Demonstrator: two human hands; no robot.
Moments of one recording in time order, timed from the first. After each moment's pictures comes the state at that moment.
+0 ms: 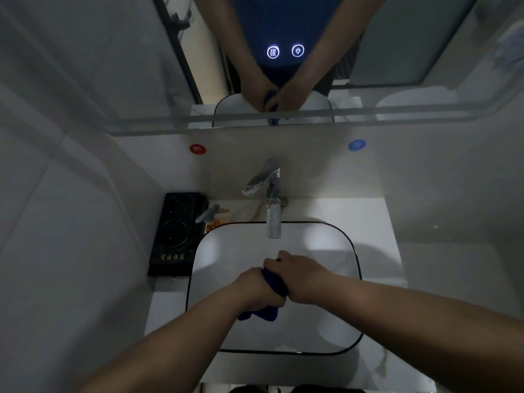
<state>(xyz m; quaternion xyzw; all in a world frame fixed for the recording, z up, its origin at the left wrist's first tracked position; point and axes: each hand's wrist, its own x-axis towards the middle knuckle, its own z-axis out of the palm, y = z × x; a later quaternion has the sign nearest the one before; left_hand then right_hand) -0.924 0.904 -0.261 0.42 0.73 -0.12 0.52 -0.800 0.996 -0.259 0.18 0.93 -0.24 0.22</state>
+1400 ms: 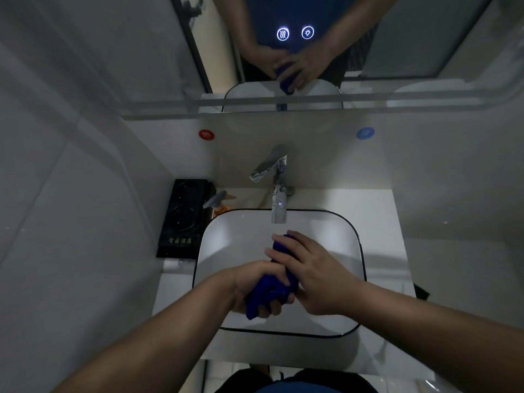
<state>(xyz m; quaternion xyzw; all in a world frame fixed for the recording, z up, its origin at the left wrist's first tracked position) -0.936 0.869 -0.216 0.05 0.46 0.20 0.87 -0.745 0.979 -0.244 0.09 0.98 -0.20 -0.06</state>
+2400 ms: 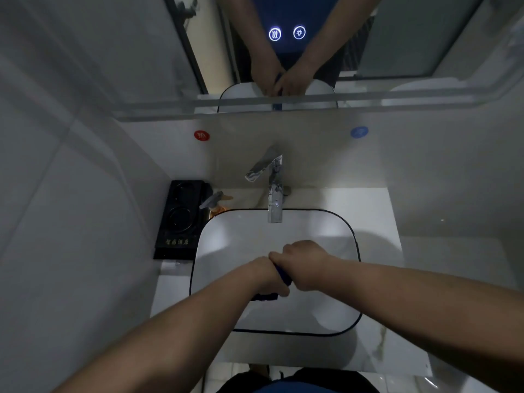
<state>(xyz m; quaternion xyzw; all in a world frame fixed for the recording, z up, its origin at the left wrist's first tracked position) -0.906 0.908 -0.246 0.35 0.75 -0.15 0.54 -0.794 0.994 -0.235 0.11 0.96 -0.10 0.25</state>
